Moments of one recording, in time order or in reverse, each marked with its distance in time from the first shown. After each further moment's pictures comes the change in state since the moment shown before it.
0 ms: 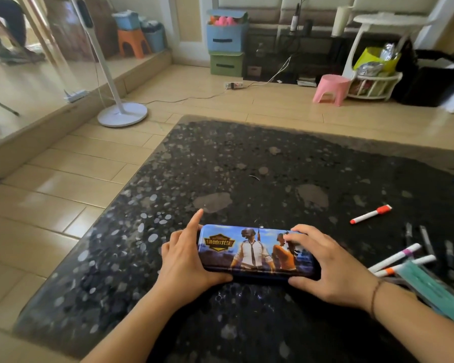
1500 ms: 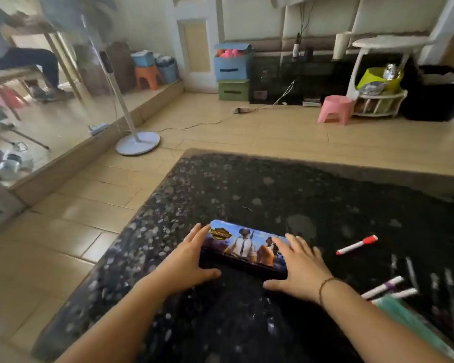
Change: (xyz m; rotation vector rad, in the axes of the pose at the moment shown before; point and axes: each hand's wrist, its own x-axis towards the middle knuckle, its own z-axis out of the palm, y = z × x) left_hand 0.060 0.035 -0.031 0.186 -0.271 -0.006; right_hand 0.049 -0.005 -0.030 -0.056 -0.202 0.354
